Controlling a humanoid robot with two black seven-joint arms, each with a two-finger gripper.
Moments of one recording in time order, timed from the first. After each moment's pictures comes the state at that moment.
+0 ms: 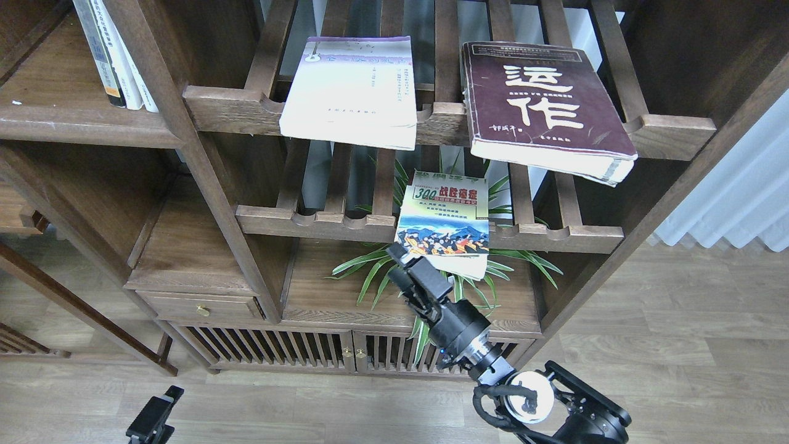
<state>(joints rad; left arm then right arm) 0.28 0.34 -0.93 -0.98 -0.32 -0.49 -0.09 0.15 0.02 0.87 1.02 0.21 0.58 0.04</state>
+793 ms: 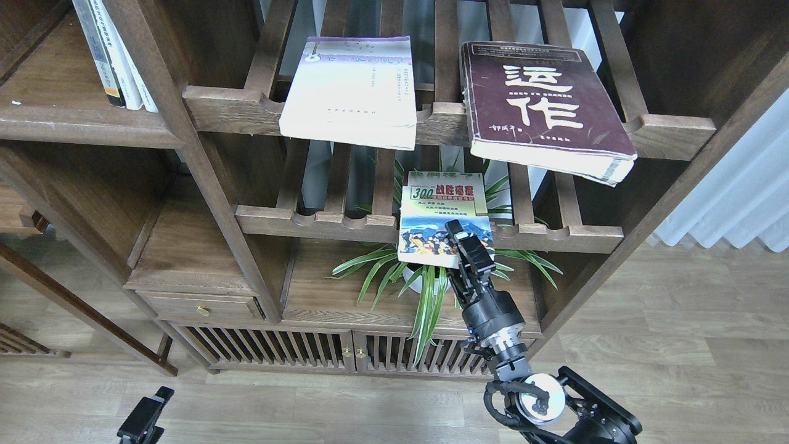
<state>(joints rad) 0.27 0.34 -0.94 -0.97 -0.32 -0.49 -0.09 0.11 0.01 0.91 1.02 0.29 0.58 0.23</state>
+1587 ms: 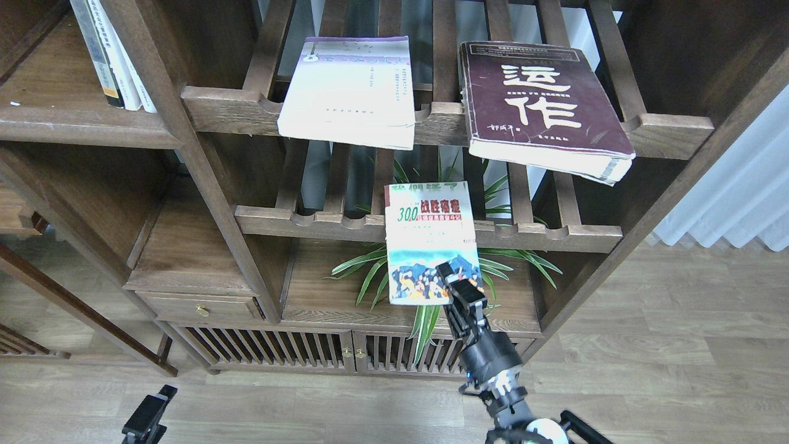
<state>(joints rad) 0.23 0.32 -0.89 -0.94 -0.32 -0.49 -0.09 -0.10 0.02 0.88 1.12 0.18 0.58 0.22</state>
